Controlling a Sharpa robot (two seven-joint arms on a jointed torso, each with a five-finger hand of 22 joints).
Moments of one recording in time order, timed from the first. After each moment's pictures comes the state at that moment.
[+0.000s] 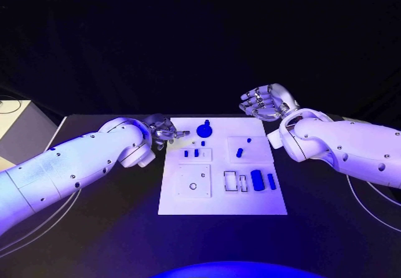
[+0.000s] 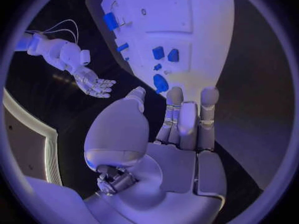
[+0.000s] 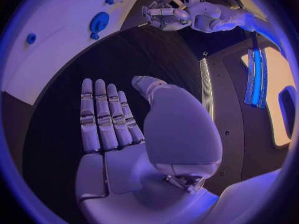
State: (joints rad) left arm 1.13 -0.62 0.15 1.31 -1.04 -0.15 -0.40; left_hand 1.16 -0.06 0.05 0.29 0.29 0.66 0.16 0.77 0.50 0.88 0.08 1.06 0.49 1.32 0.02 1.35 1.07 0.16 0.96 0.12 1.18 0.79; right arm 1.27 -0.85 -0.10 1.44 -0.68 -0.66 0.17; right_hand 1.34 -0.25 0.49 0.20 0.34 0.86 0.22 0.26 0.21 1.08 0.17 0.10 0.06 1.07 0.13 0.14 0.30 0.18 1.02 0.23 0.07 0.21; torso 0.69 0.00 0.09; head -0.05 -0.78
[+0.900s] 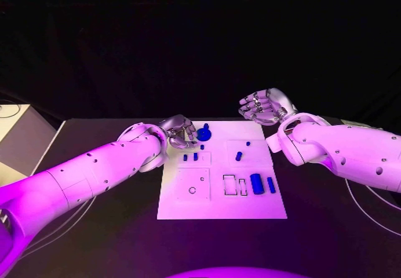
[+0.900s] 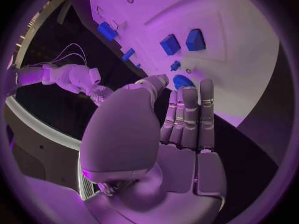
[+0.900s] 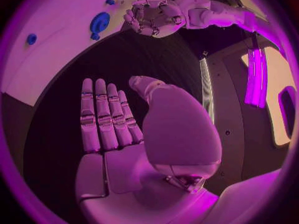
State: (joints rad) left arm 1.13 -0.46 0.09 1.09 -1.23 -0.19 -0.04; left_hand 1.48 -0.27 0.46 0.24 0.27 0.71 0.17 0.61 0.26 0.79 0.11 0.77 0.21 1.05 0.05 1.20 0.65 0.17 0.85 0.15 1.02 0.66; right arm 1.27 -0.84 -0.10 1.44 -0.68 -0.65 0.17; right_hand 1.36 -0.24 0.52 0.16 0.34 0.88 0.22 0.26 0.21 1.09 0.16 0.10 0.06 1.09 0.12 0.13 0.29 0.18 1.03 0.23 0.07 0.18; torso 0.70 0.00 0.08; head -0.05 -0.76
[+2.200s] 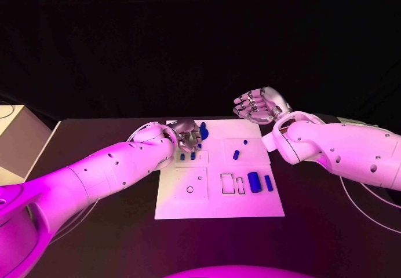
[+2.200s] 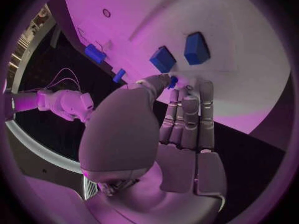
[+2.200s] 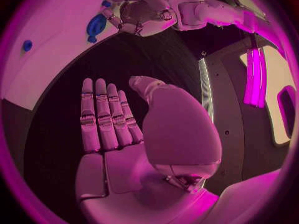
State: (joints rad) left arm 1.14 -0.33 0.05 0.97 -1.42 -0.13 -0.08; left_hand 1.47 -0.28 0.51 0.18 0.27 0.79 0.16 0.49 0.20 0.79 0.13 0.65 0.13 1.11 0.06 1.33 0.71 0.17 0.86 0.16 1.09 0.72; right arm 1.28 -0.84 -0.10 1.45 -0.68 -0.65 0.17; right_hand 1.36 -0.24 0.52 0.16 0.34 0.88 0.22 0.26 0.21 1.09 0.16 0.10 0.06 1.09 0.12 0.13 0.28 0.18 1.03 0.22 0.07 0.18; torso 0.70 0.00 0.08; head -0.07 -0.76
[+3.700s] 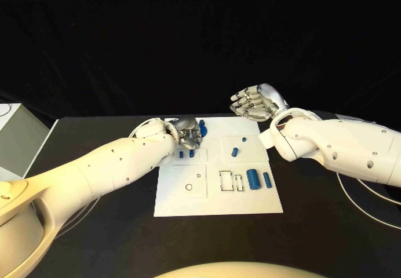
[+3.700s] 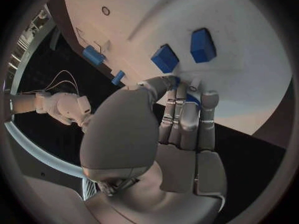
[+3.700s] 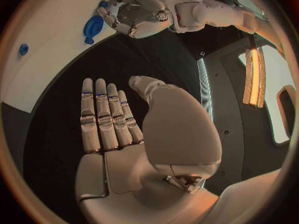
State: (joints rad) left arm 1.15 -0.30 0.04 0.94 -1.43 -0.10 -0.09; left_hand 1.48 -0.22 0.60 0.05 0.26 0.94 0.15 0.44 0.22 0.97 0.09 0.63 0.11 1.30 0.02 1.46 0.94 0.16 1.02 0.13 1.27 0.94; right arm 1.28 -0.83 -0.10 1.45 -0.68 -0.65 0.17; right_hand 1.36 -0.24 0.52 0.16 0.34 0.88 0.22 0.26 0.21 1.10 0.16 0.10 0.06 1.09 0.12 0.13 0.28 0.18 1.03 0.22 0.07 0.17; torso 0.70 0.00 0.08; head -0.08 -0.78
